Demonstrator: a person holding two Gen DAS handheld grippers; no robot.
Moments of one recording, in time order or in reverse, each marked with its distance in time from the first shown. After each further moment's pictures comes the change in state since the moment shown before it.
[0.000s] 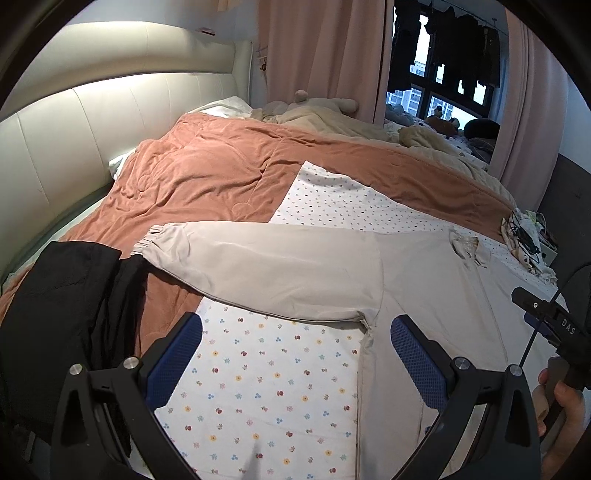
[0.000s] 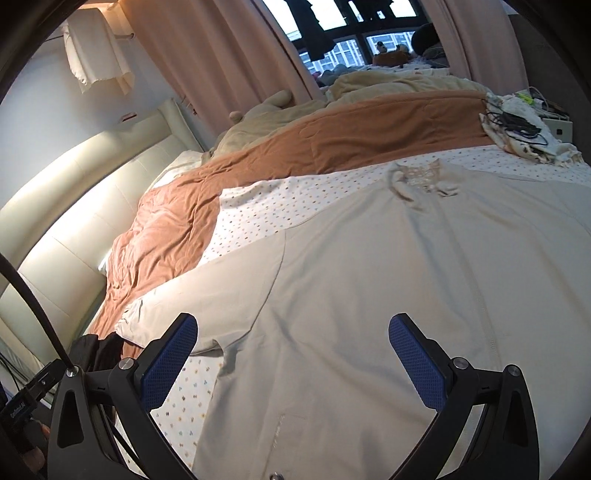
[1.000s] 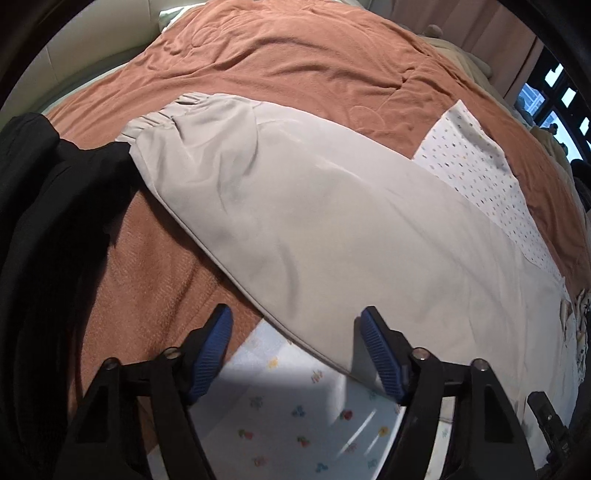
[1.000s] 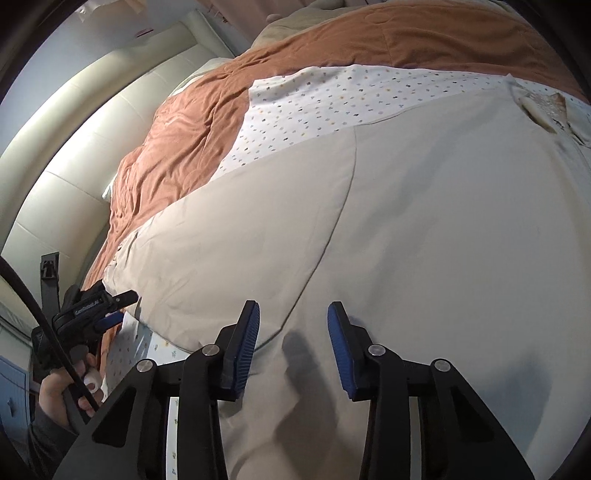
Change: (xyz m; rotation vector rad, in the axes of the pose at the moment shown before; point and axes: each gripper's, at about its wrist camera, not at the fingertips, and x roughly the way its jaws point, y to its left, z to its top) left arm 0.242 0.134 0.003 -0.380 0.328 0.178; right arm 0.167 0.023 0.042 -0.103 0.339 0.164
